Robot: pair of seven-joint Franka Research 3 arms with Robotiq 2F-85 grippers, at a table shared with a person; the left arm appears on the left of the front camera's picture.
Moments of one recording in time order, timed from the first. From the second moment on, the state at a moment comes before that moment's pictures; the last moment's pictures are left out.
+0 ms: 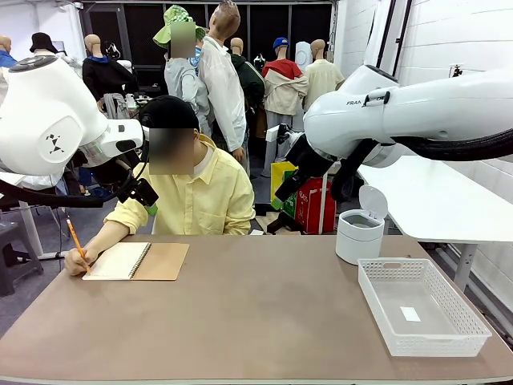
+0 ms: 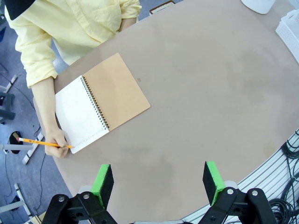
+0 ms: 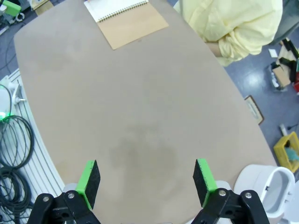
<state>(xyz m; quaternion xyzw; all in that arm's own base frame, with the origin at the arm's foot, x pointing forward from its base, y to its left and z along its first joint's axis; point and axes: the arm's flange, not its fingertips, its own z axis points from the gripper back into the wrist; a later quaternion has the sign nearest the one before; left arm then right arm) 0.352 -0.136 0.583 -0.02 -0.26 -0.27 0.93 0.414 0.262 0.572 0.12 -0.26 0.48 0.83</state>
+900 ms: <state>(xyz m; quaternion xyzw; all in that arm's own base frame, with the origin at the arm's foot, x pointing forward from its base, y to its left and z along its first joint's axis) 0.352 -0.136 0.583 -0.02 -0.26 -0.27 0.93 0.415 0.262 0.572 0.12 -0.26 0.48 0.83</state>
